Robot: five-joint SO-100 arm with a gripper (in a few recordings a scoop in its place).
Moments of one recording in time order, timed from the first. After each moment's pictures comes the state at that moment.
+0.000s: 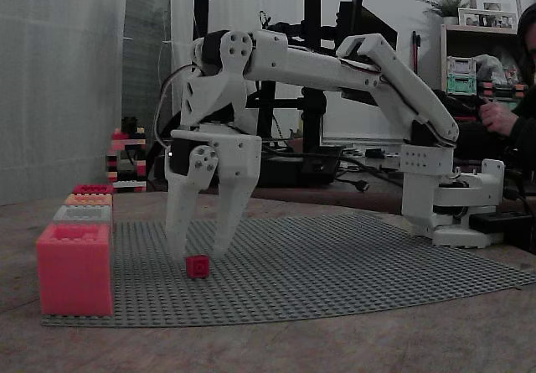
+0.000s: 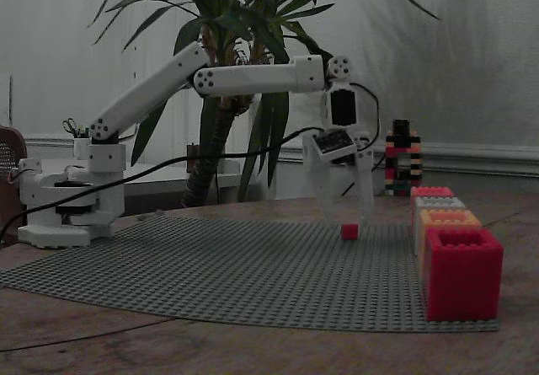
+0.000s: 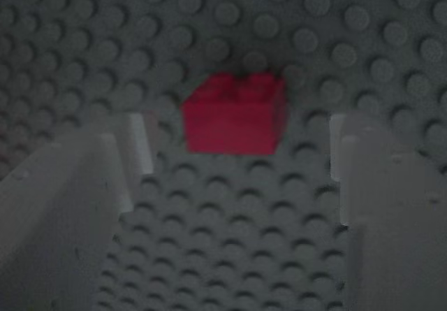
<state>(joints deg) -22.9 33.4 24.3 98.9 -12.5</state>
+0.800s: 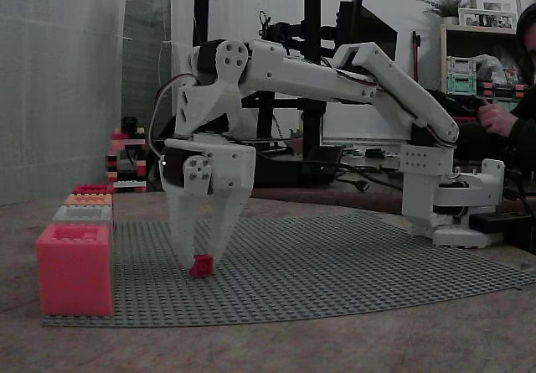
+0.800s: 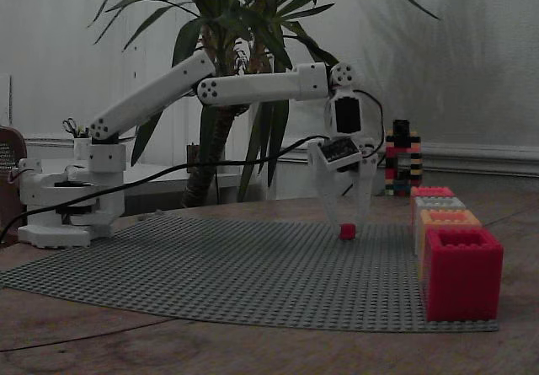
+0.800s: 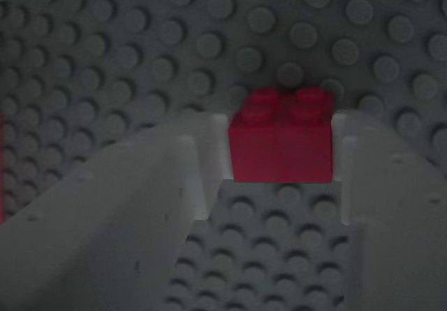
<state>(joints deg) -22.9 28.9 18.4 98.8 -12.4</state>
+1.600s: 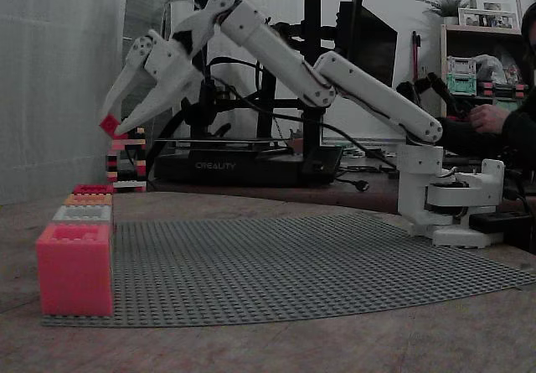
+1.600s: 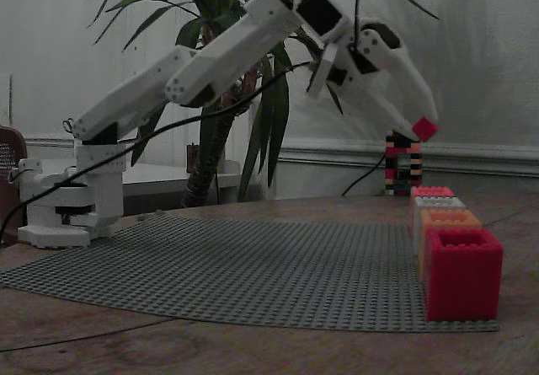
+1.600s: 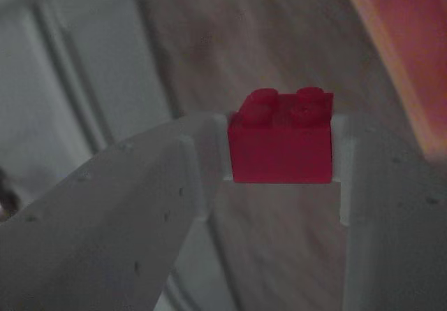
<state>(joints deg) 6.4 26.0 -17.1 92.9 10.2</state>
